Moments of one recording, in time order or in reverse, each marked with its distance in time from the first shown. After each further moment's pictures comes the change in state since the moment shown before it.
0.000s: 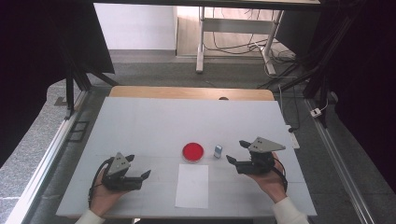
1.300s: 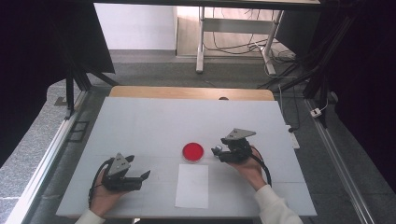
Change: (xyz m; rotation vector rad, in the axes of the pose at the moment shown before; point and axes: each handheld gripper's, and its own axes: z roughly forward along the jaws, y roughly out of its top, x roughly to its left) left arm 0.001 -0.003 0.002 0.005 0.004 0.004; right arm -0.006 0.003 0.078 0.143 0.030 0.043
